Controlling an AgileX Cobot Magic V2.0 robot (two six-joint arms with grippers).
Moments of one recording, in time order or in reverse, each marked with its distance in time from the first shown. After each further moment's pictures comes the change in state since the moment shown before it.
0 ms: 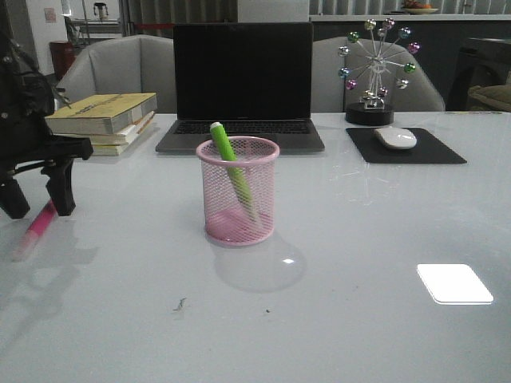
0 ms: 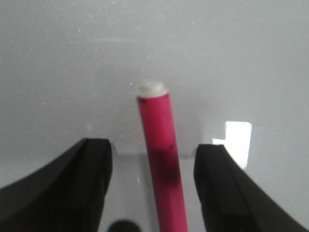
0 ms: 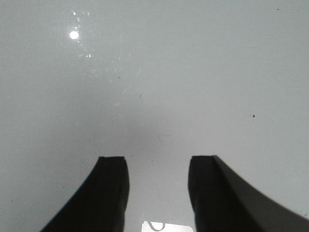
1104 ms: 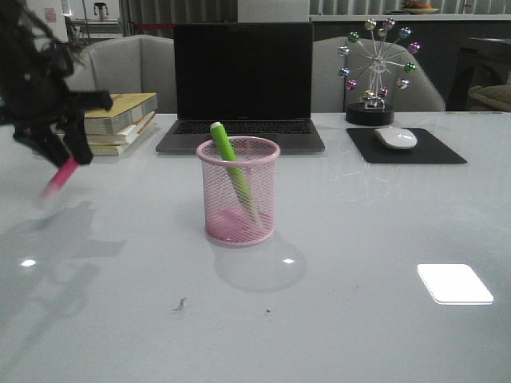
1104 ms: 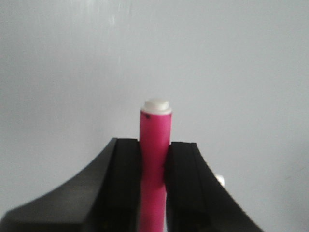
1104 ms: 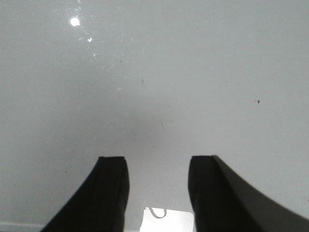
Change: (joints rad) left arm -0.013 -0.031 -0.188 -0.096 -0.051 0.004; right arm 0.000 0.000 0.000 0.000 0.049 0.000
